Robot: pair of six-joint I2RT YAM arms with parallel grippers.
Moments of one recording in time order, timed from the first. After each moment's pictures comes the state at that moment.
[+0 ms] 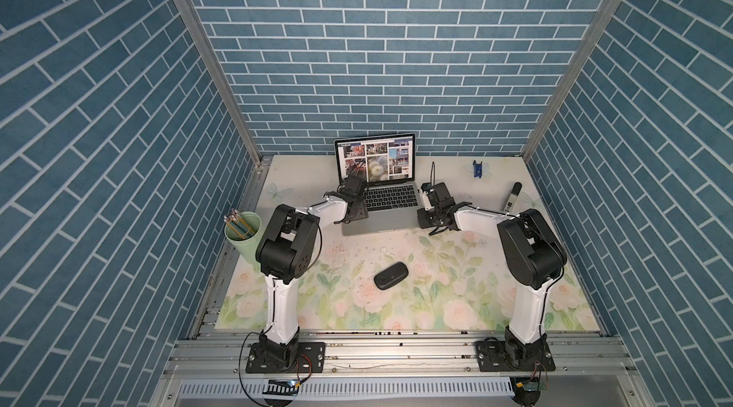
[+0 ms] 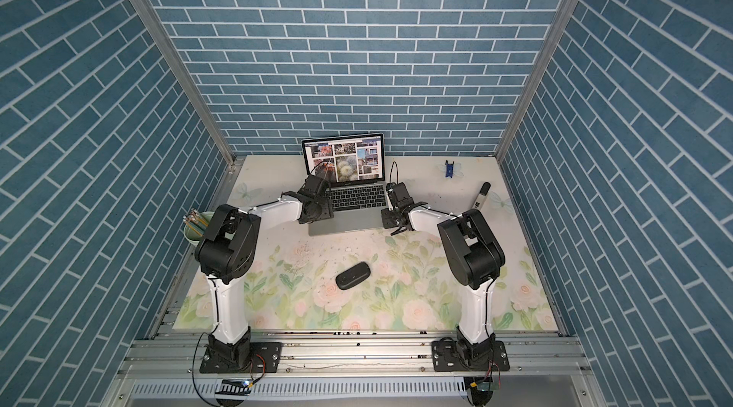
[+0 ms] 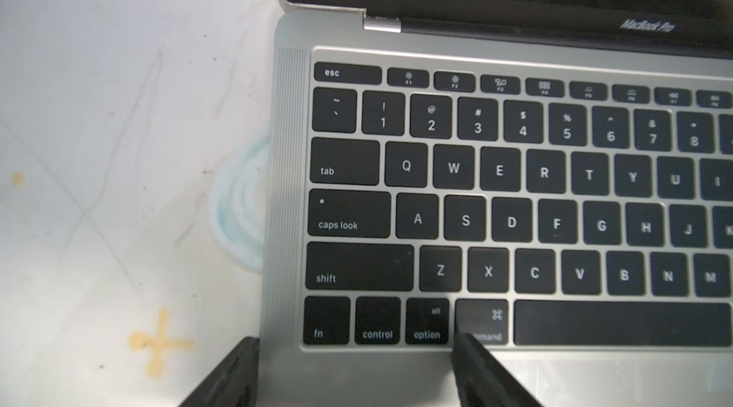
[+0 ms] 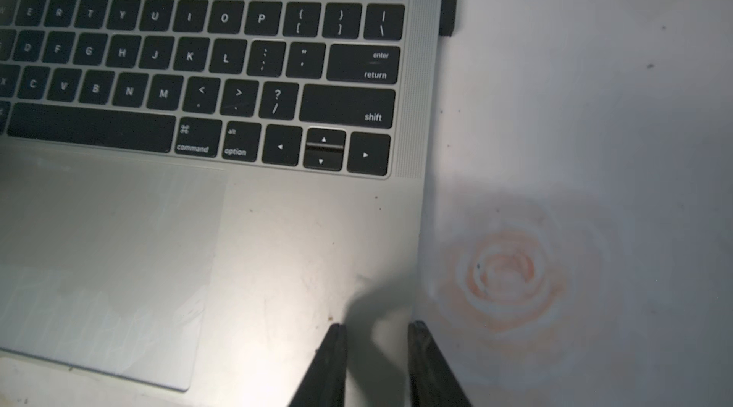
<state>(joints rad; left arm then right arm) -0.43 2.03 1.34 -0.38 -0.19 -0.55 0.54 1.94 1.16 -0.18 -0.01 0.22</state>
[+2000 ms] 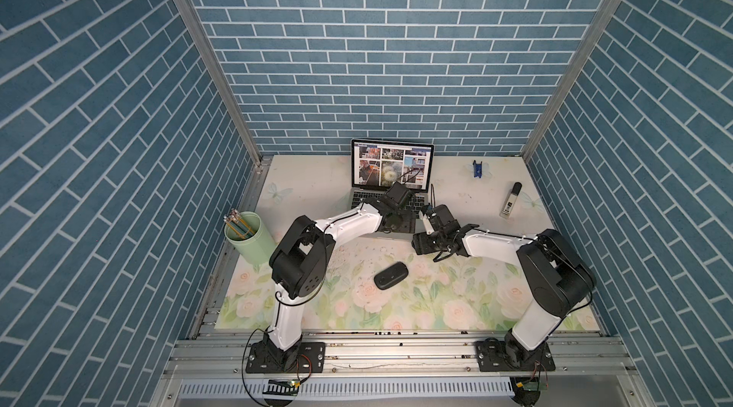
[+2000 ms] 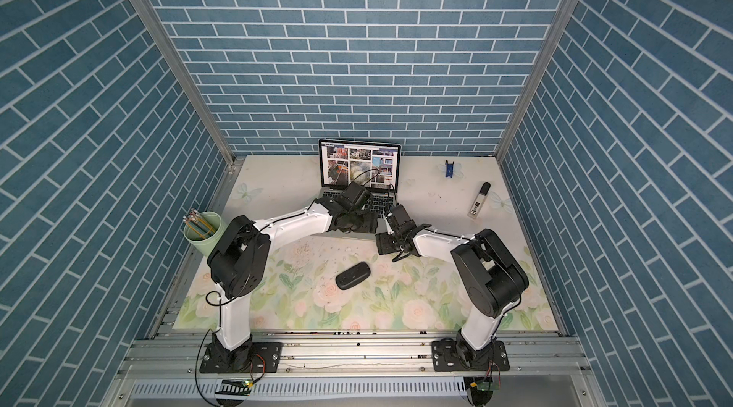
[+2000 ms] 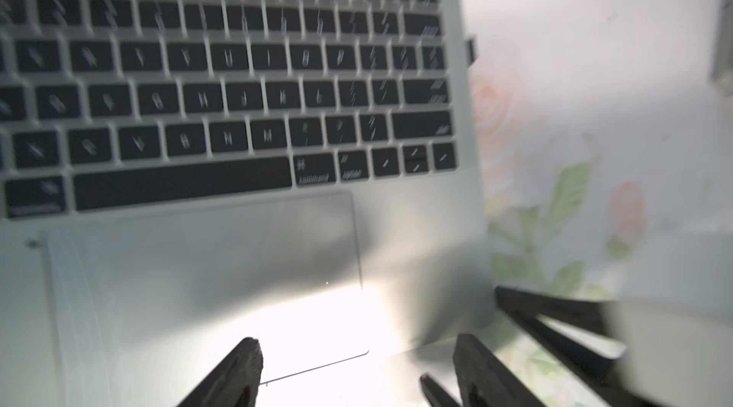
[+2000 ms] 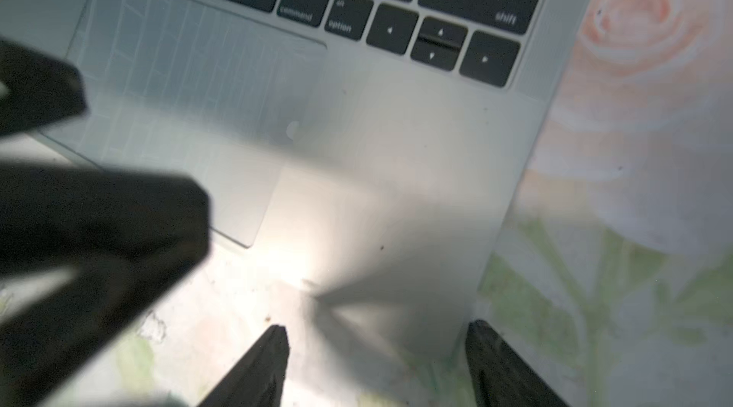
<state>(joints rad) -0.73 1.97 1.50 -0.50 -0.04 -0.54 0.64 1.70 0.89 -0.21 -0.06 0.31</state>
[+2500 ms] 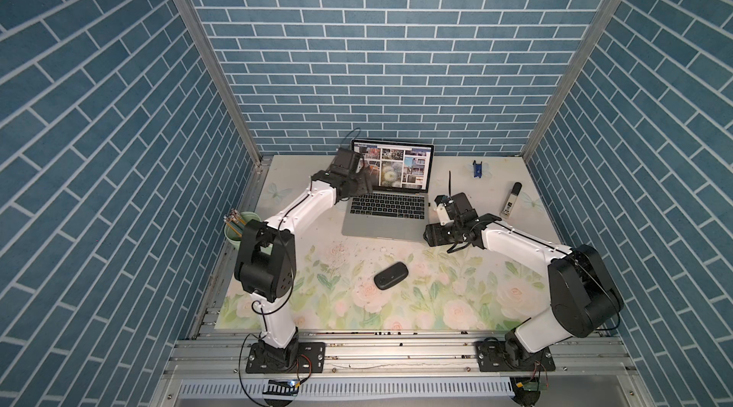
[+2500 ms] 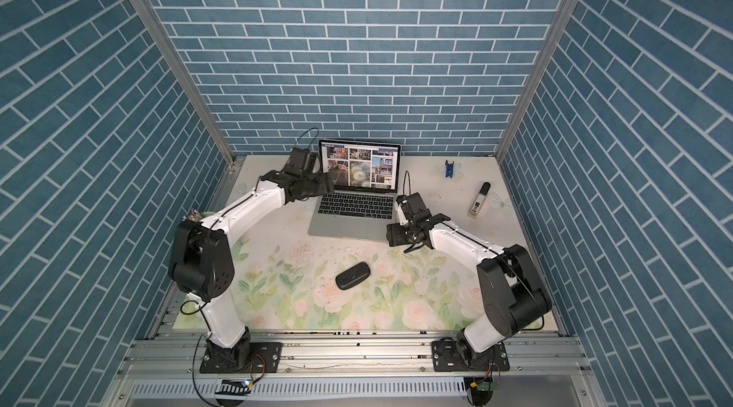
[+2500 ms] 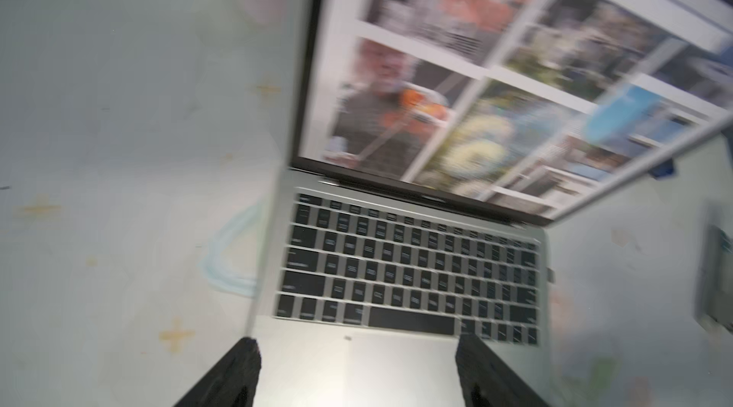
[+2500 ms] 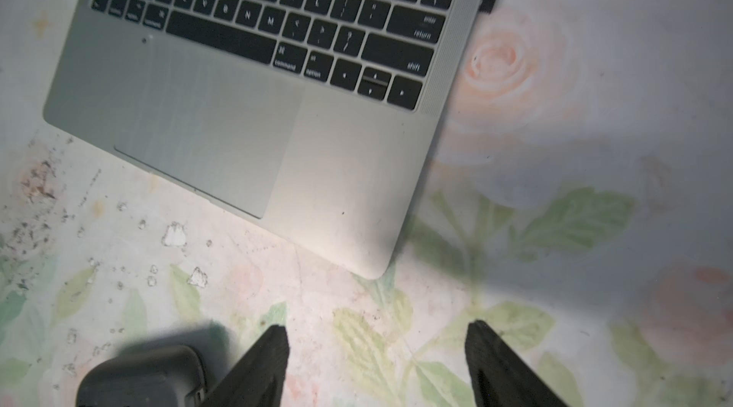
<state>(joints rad) -0.32 1.85 1.51 -0.53 -0.06 -0.51 0.51 1.55 0.97 -0.41 -0.12 0.26</state>
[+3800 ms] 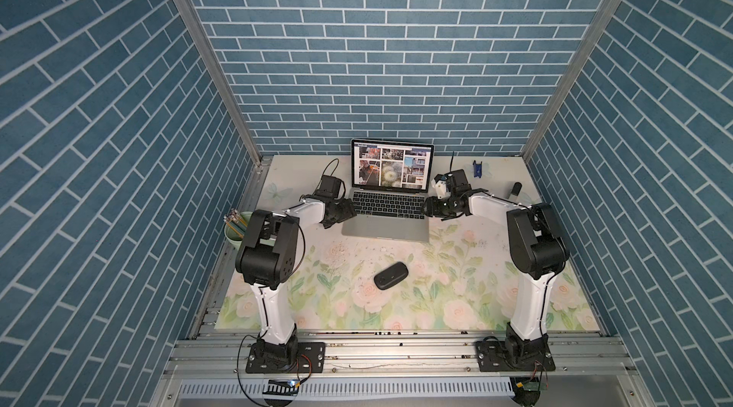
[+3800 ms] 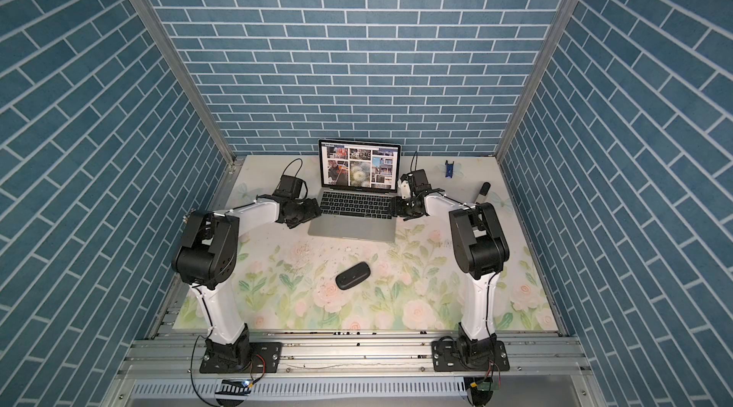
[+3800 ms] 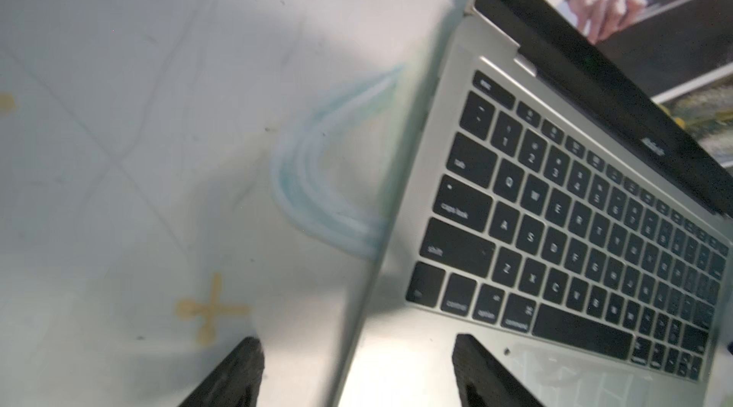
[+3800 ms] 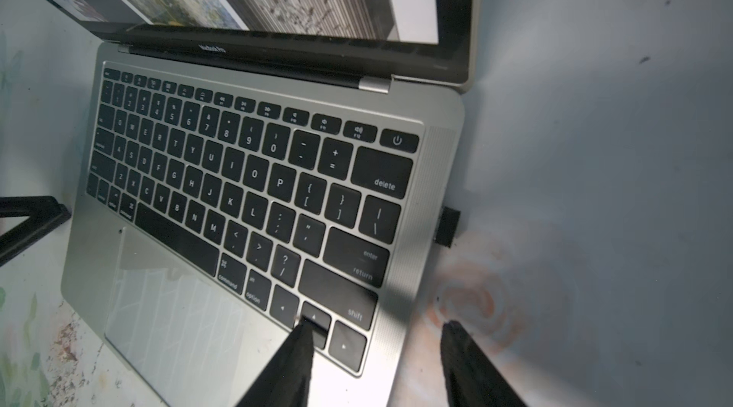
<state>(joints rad) -0.26 1.92 1.19 -0.31 0.12 -0.60 0.35 2.01 1.33 -0.30 -0.34 0.27</state>
